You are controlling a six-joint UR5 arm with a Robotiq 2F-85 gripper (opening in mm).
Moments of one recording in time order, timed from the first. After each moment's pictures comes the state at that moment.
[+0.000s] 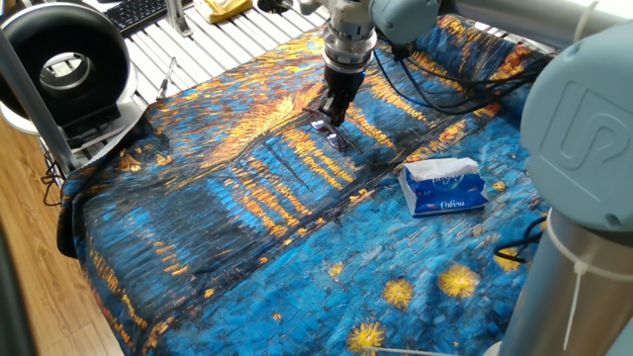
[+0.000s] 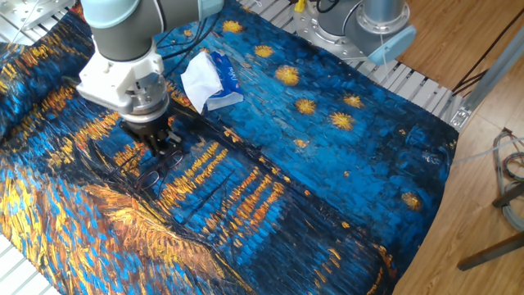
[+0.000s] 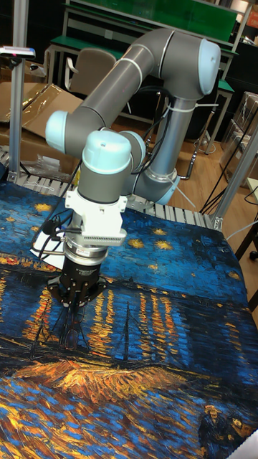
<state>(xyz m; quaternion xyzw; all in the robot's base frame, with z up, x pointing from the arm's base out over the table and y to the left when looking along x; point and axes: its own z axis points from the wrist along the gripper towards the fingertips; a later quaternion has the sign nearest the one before) 0.597 -0.078 0.028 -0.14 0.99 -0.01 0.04</state>
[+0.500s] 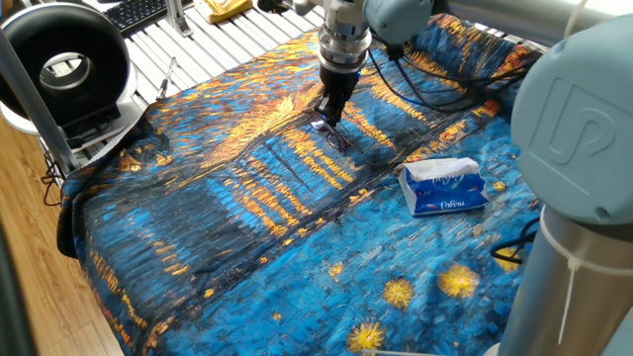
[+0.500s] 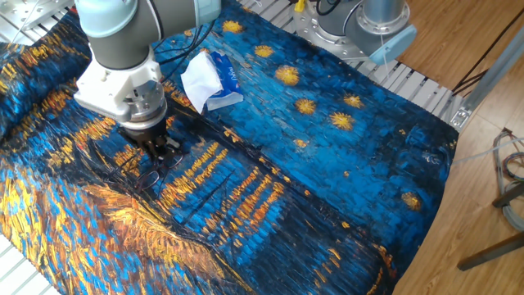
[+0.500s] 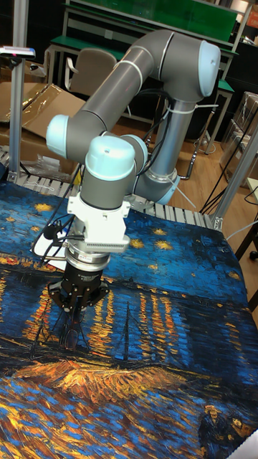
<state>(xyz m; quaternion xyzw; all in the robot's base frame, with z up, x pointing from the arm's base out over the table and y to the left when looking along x) 0.607 -0.072 0.026 -0.15 0.99 -0.01 0.03</state>
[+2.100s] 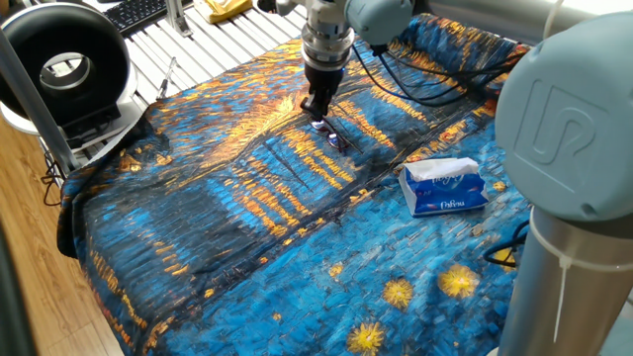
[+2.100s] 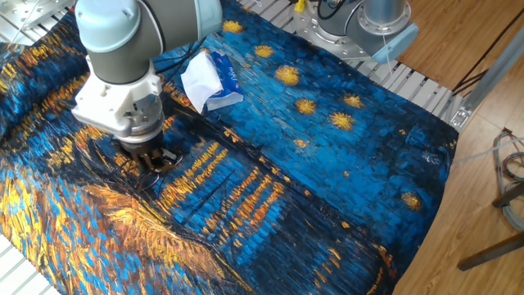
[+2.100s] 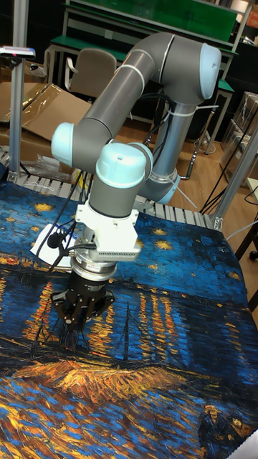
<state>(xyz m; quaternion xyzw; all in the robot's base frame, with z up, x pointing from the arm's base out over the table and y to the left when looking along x) 0.634 -0.063 0.026 -0.17 0.98 -0.03 0.05</state>
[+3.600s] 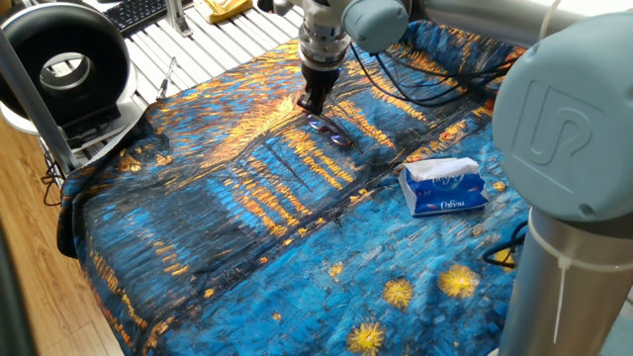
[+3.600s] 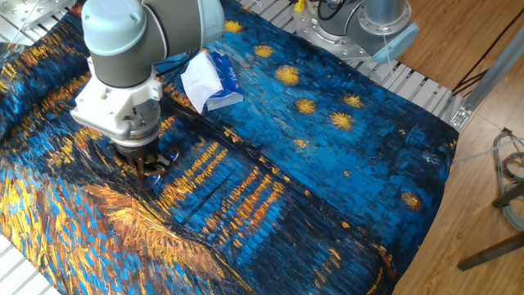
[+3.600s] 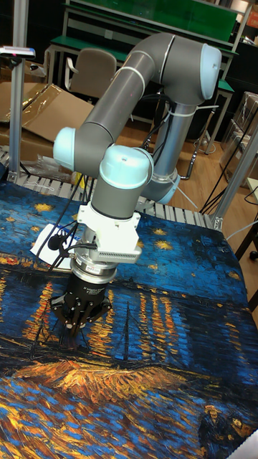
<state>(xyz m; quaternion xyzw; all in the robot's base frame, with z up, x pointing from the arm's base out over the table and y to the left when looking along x) 0.647 -0.067 0.026 -0.15 0.99 -0.04 0.07</state>
